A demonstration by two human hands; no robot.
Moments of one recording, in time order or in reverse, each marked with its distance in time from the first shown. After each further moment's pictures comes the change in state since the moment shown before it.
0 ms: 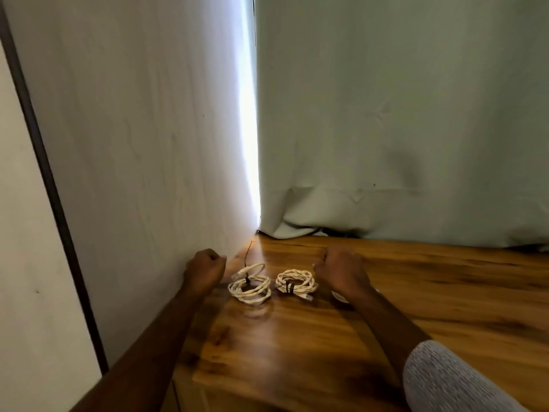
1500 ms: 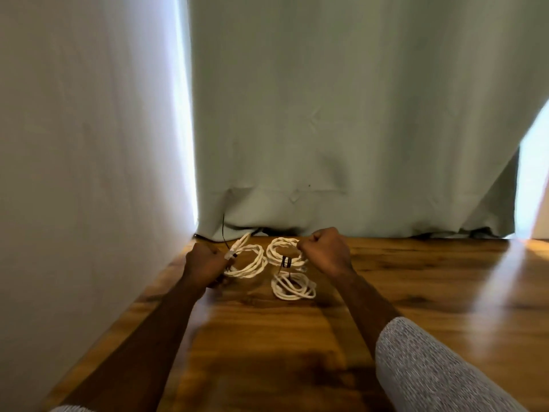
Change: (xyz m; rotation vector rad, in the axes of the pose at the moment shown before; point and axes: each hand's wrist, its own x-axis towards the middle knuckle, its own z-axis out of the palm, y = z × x) left_hand -0.040 0.085 0.067 -0.258 -0.404 0.062; right_hand 0.003 0.056 -0.060 0.323 0.270 0.285
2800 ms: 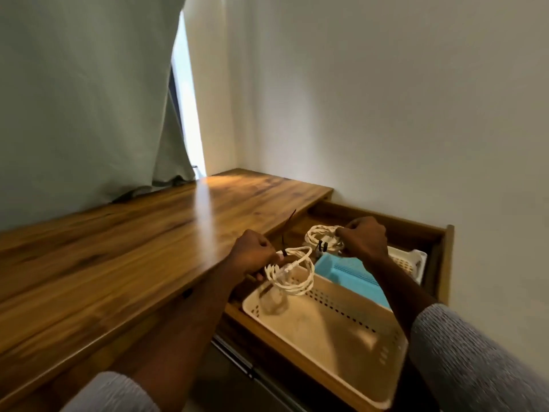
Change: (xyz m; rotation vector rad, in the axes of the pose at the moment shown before) left_hand -0.407 0.188 0.419 0.071 -1.160 0.531; right_hand -0.293 0.298 -0.512 -0.259 0.822 0.614
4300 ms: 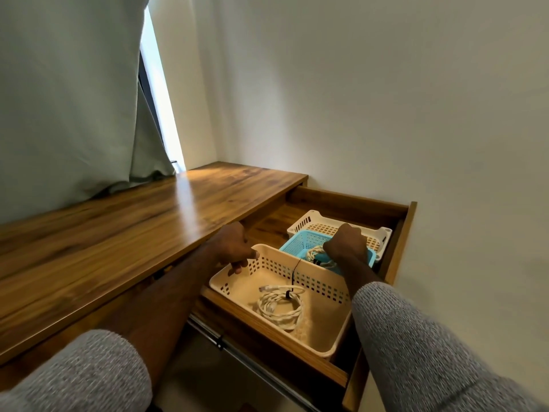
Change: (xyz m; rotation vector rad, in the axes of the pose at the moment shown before) left_hand -0.022 0.019 0.027 0.451 -0.185 0.013; right_hand -0.032 0.050 -0.024 -0.441 -0.032 0.187
